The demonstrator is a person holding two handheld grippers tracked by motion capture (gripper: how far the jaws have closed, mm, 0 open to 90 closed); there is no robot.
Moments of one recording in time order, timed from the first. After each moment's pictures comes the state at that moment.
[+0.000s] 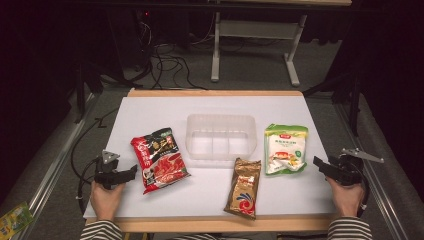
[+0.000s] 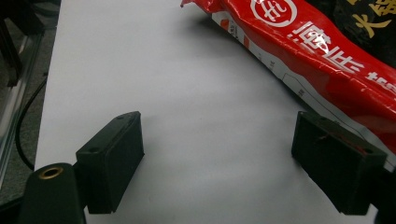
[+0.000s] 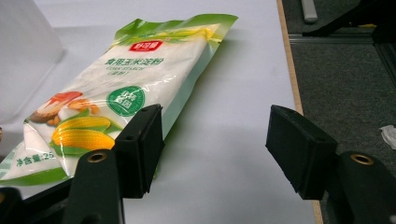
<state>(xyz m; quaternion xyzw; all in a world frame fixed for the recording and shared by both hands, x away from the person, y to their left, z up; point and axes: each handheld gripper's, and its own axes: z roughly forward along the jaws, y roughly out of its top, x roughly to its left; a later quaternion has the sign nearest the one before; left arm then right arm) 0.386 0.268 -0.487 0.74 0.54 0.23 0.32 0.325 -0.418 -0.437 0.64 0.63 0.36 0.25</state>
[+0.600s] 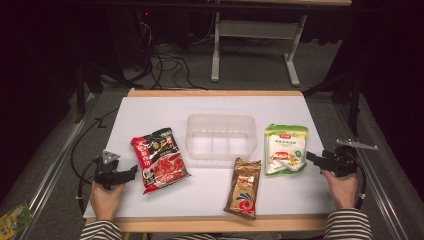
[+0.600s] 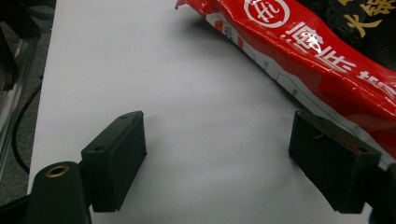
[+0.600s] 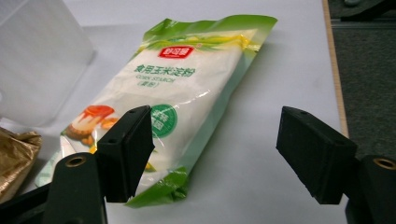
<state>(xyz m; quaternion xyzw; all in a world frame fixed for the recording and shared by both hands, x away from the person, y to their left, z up) 0.385 0.268 -0.487 0.75 0.53 0.23 0.32 0.350 -0.413 -0.427 0.63 0.65 0.37 0.19</state>
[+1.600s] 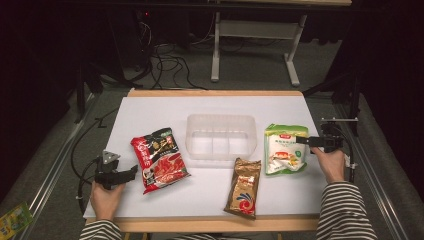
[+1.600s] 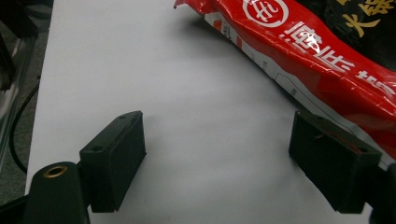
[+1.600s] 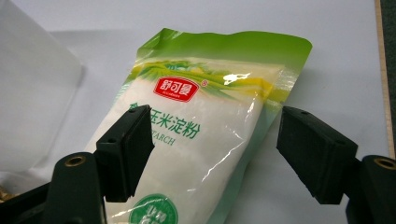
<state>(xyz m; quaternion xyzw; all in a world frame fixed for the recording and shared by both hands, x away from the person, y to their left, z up) 0.385 0.268 -0.488 0.75 0.53 0.23 0.32 0.430 -0.407 -0.422 0.65 0.67 0.33 0.11</state>
